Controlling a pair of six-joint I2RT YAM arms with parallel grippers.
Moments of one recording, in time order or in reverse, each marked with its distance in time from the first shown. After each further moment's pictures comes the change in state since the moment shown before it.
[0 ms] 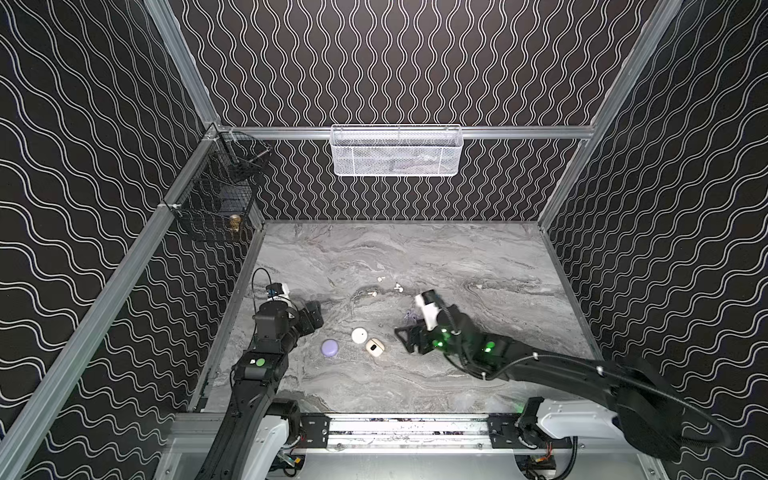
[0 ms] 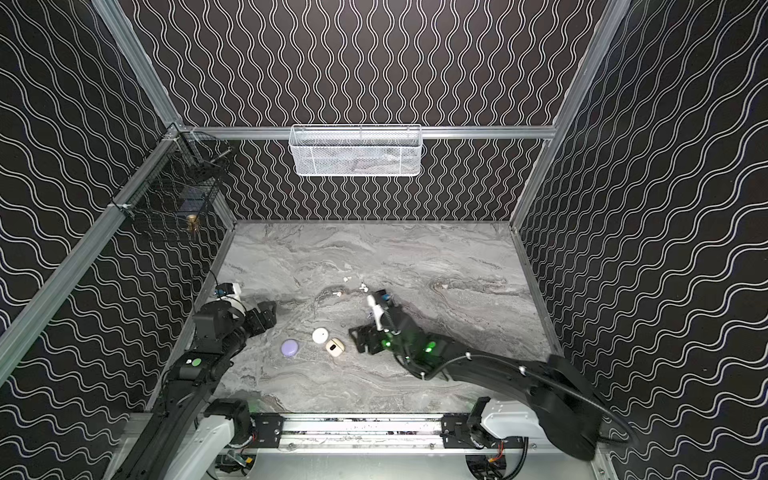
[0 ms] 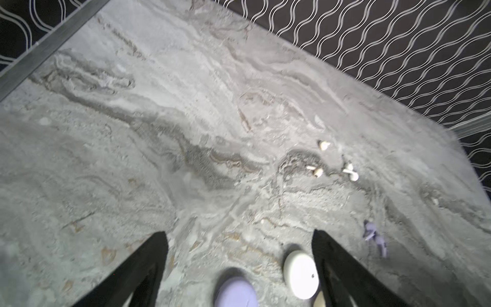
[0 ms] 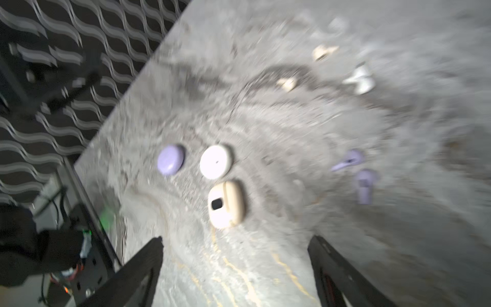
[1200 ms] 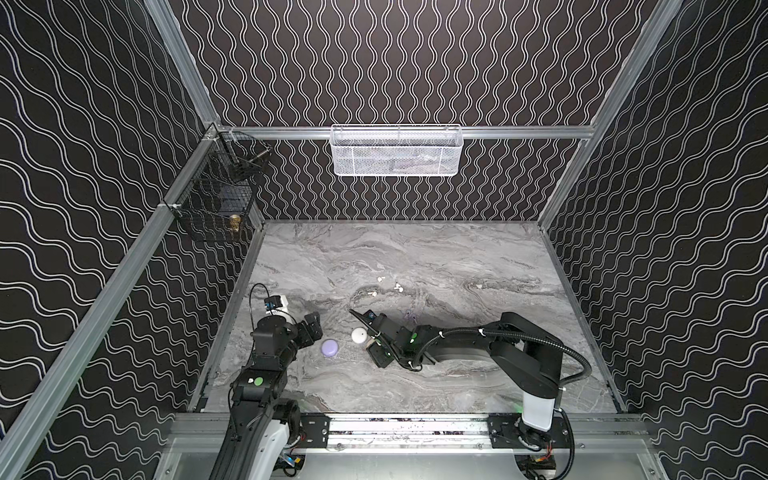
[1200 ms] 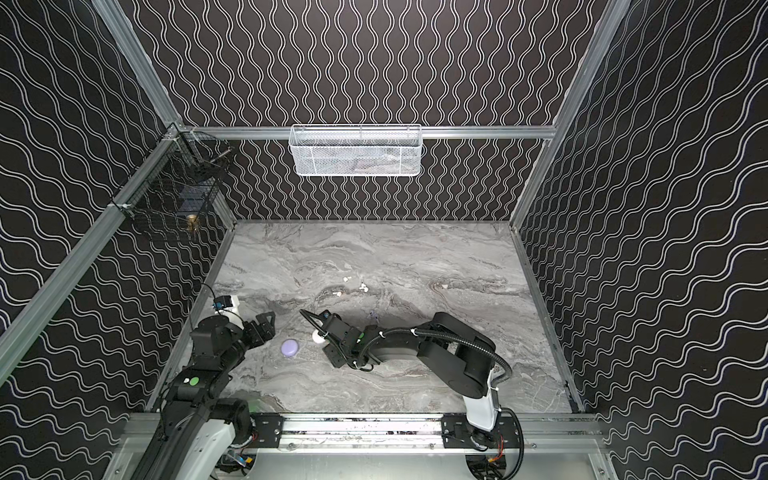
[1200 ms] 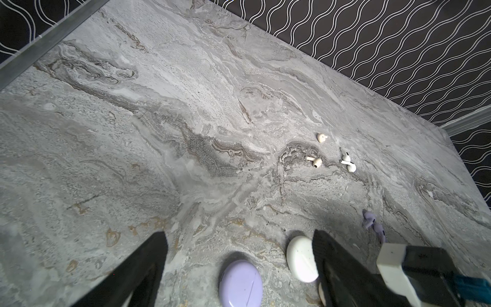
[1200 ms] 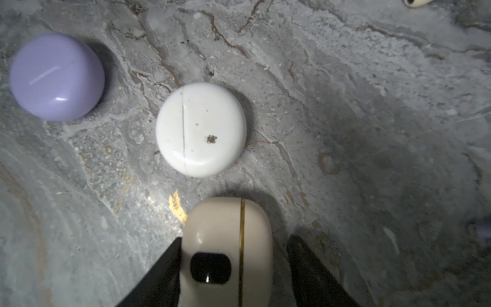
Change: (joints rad) left arm 0.000 -0.179 -0.083 -0.031 0.008 -0.005; right arm 0.093 0.540 0.375 -0.198 0.085 -0.206
